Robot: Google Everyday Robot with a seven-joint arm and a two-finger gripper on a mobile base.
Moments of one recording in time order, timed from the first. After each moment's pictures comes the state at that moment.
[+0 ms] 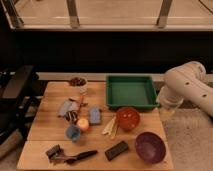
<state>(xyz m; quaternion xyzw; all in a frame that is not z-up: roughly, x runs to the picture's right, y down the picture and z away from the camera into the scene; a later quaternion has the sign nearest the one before) 0.285 0.107 0.684 -0.28 0.02 0.02 0.96</state>
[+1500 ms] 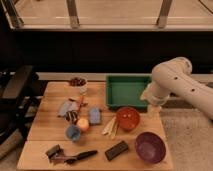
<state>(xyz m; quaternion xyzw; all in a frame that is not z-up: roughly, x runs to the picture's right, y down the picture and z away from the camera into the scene) 0.201 0.092 0.686 -0.28 -0.08 -0.07 0.95</state>
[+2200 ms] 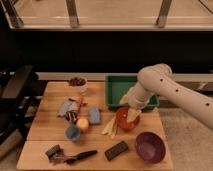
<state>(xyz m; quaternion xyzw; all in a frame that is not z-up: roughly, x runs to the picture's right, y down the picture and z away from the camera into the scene) 0.114 0.110 0.699 -0.29 -0.19 -0.07 0.93</state>
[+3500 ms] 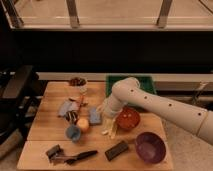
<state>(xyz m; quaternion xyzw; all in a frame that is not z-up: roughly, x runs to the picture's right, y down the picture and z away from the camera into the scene) -0.014 0.165 0.755 -0.31 -0.29 -0.12 0.90</state>
